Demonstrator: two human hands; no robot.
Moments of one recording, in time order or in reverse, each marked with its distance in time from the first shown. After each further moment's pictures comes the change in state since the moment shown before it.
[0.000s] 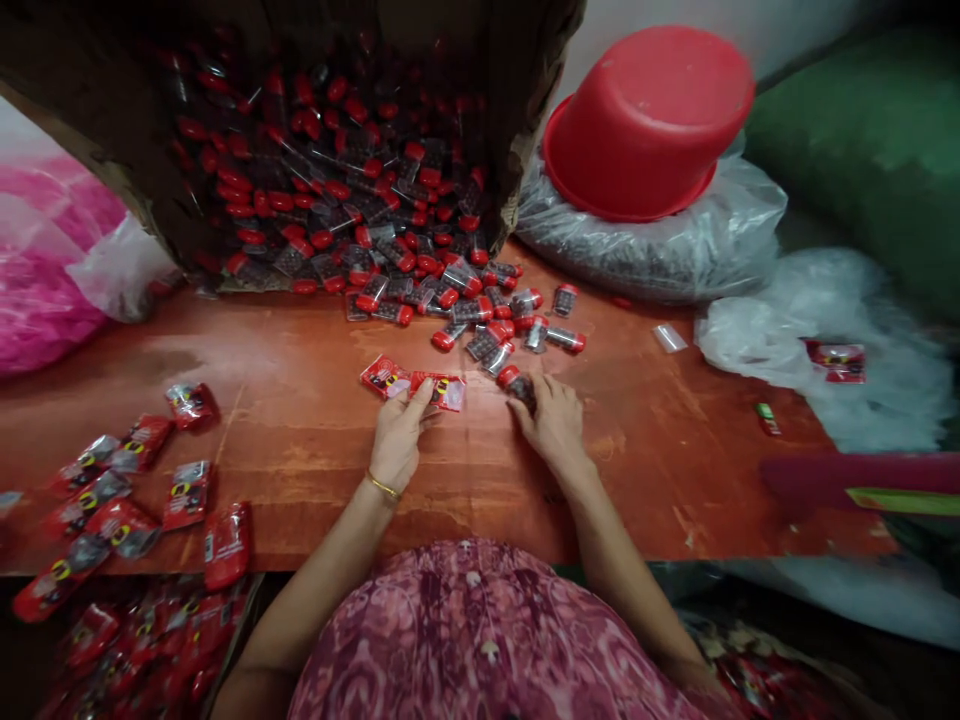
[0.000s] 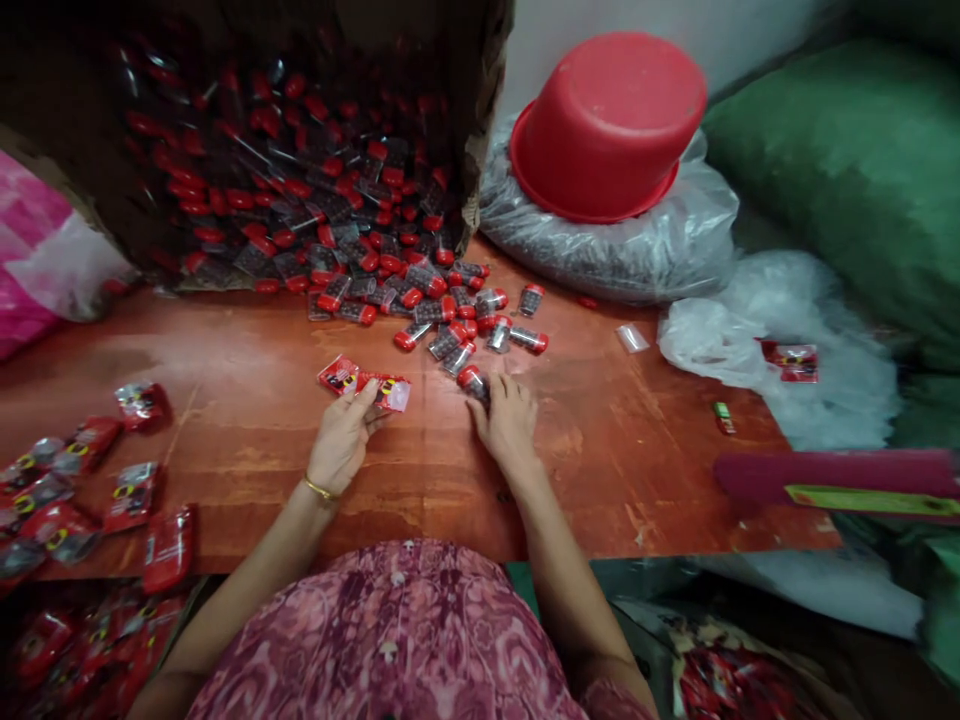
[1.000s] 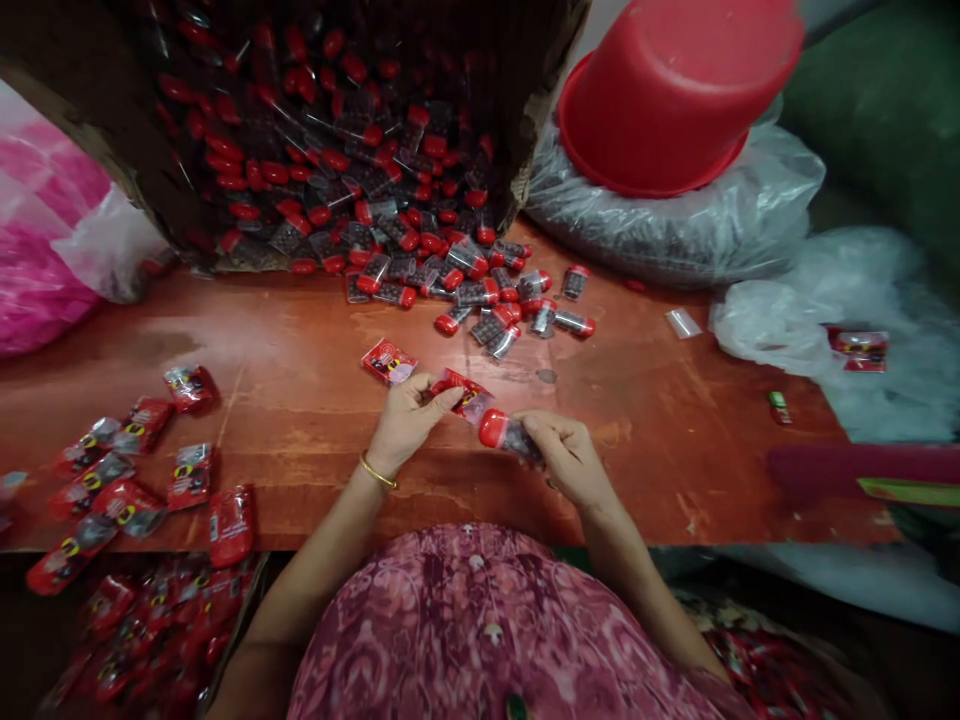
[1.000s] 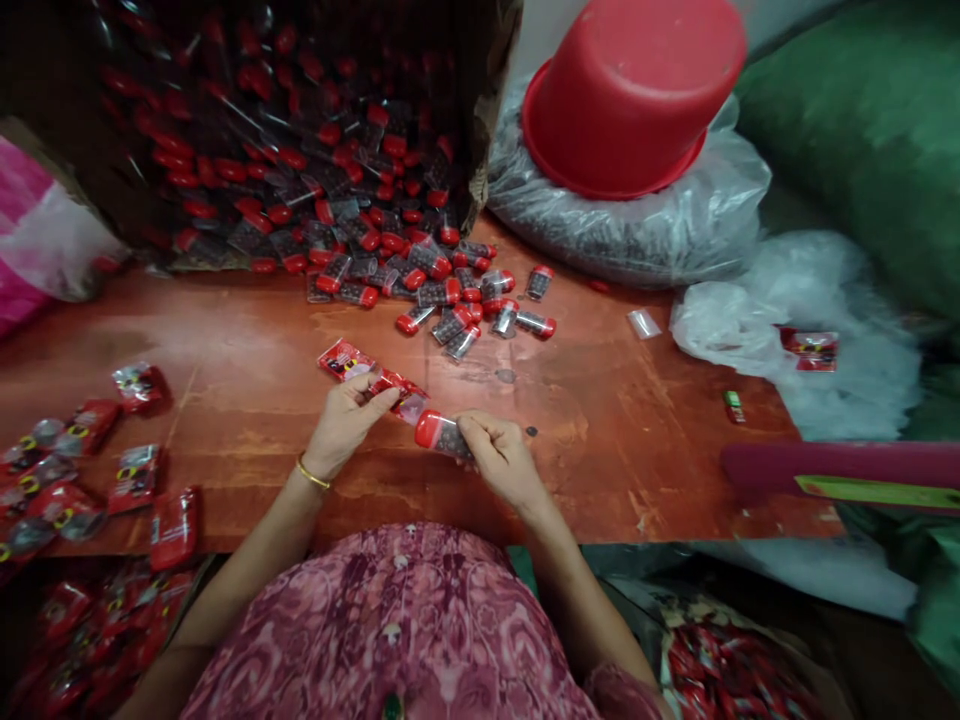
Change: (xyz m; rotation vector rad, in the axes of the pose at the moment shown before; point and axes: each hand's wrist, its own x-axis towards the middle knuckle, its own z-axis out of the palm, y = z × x) left_hand 0.000 0.006 -0.008 0.570 -0.283 0.341; right_hand -0.031 -0.049 -0.059 0.934 -0.340 0.163
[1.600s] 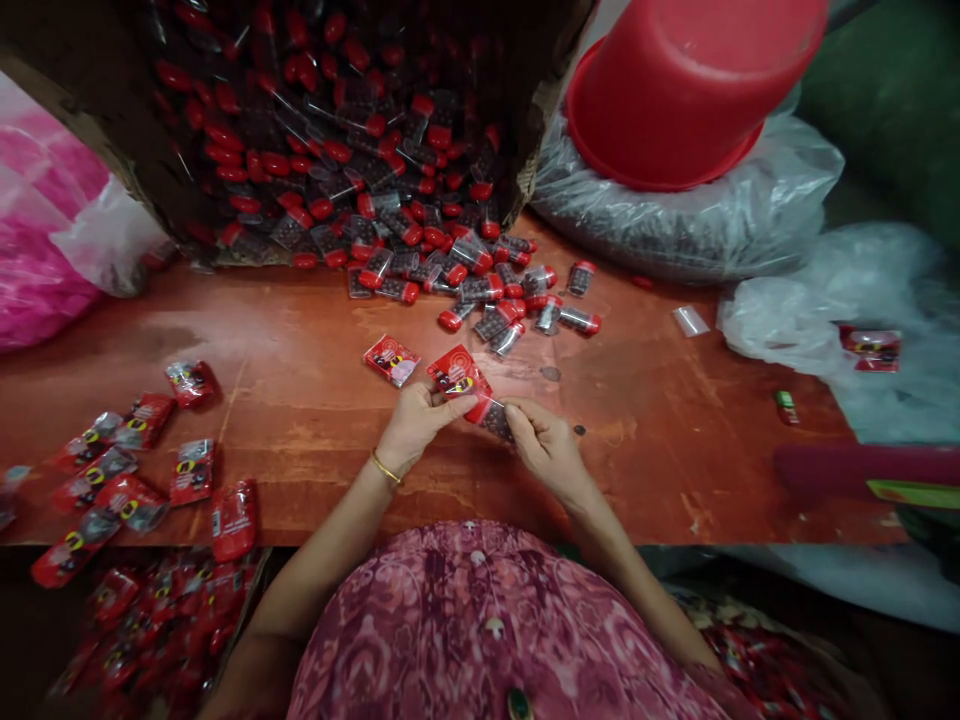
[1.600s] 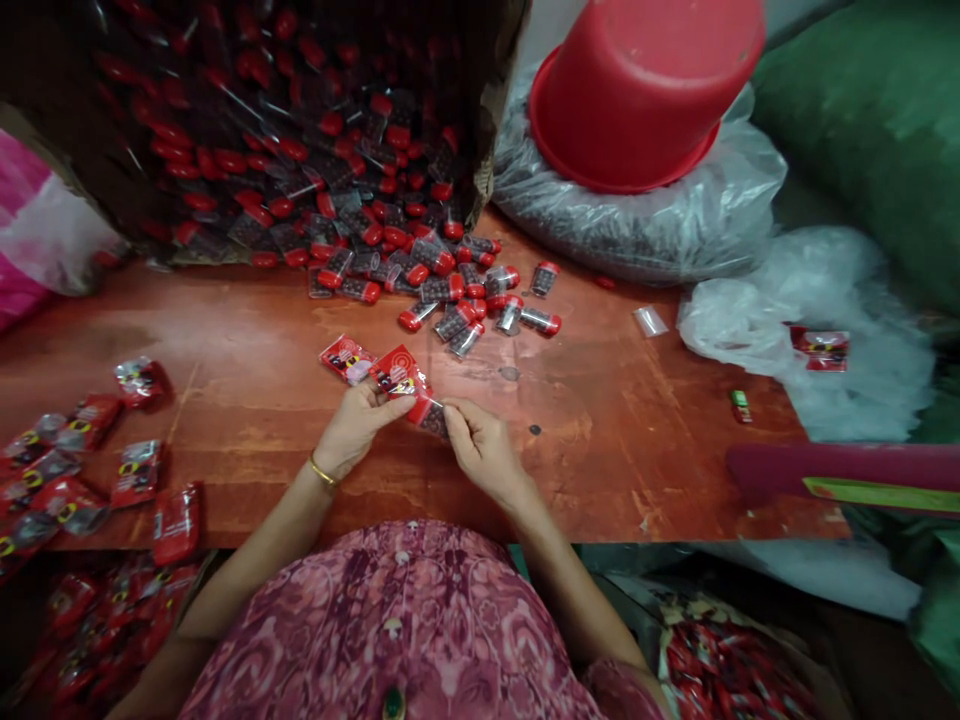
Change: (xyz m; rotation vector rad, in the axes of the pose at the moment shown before) left_hand 0.000 -0.009 0.011 -0.357 -0.039 -0.190; right_hand 0.010 0.015 0.017 -0.176 0.011 -0.170
